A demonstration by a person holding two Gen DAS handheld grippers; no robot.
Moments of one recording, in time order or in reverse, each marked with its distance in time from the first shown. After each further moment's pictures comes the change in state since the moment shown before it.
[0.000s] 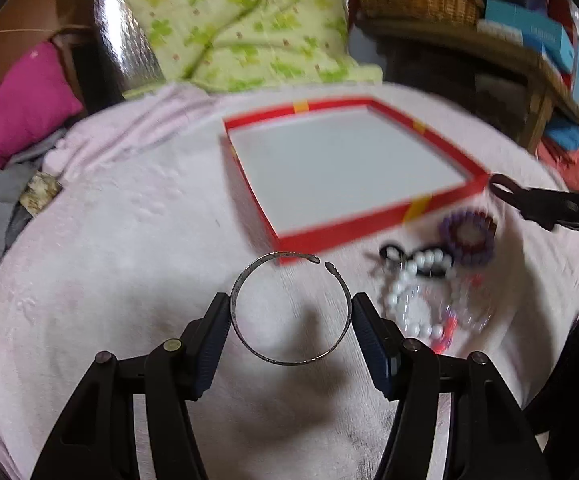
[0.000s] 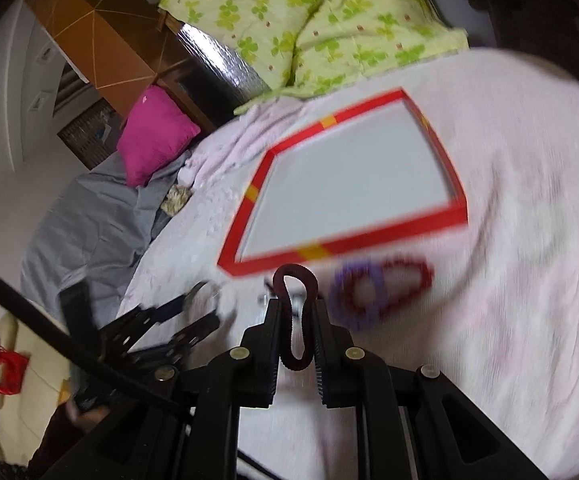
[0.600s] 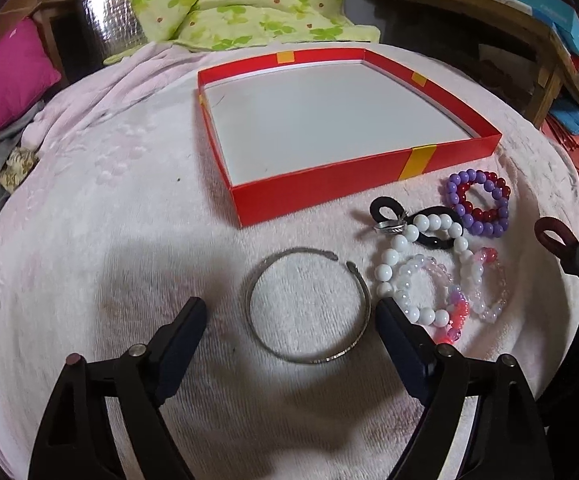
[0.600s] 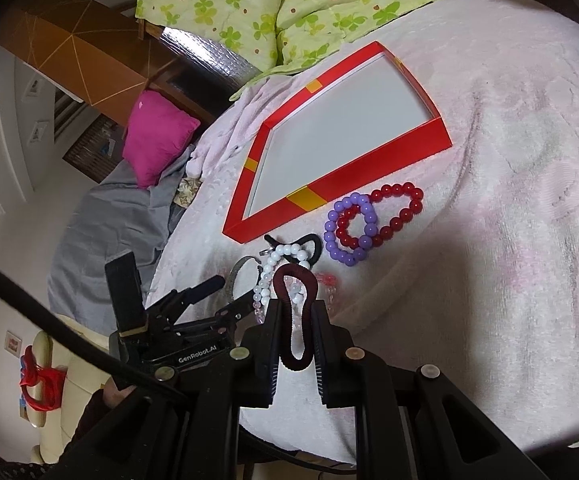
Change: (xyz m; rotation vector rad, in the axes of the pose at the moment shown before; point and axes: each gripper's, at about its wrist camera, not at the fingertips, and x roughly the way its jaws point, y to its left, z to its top) left arm 0.050 -0.021 -0.010 0.020 0.165 -0.023; right arm -0.005 -0.026 -0.039 0.153 0.090 0.105
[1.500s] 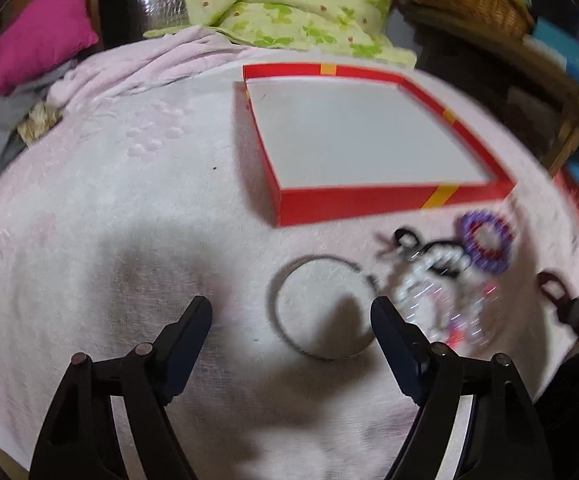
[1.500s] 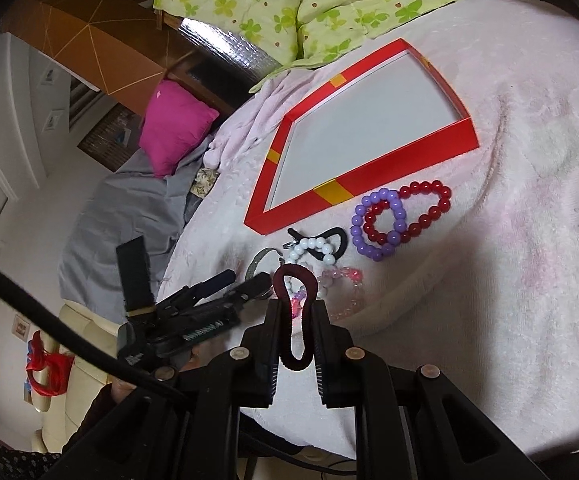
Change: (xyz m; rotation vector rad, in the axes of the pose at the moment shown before) left arm -0.011 0.030 0.000 -0.216 -0.022 -0.041; right arm 0.004 0.011 0.000 -0.033 0.018 0.049
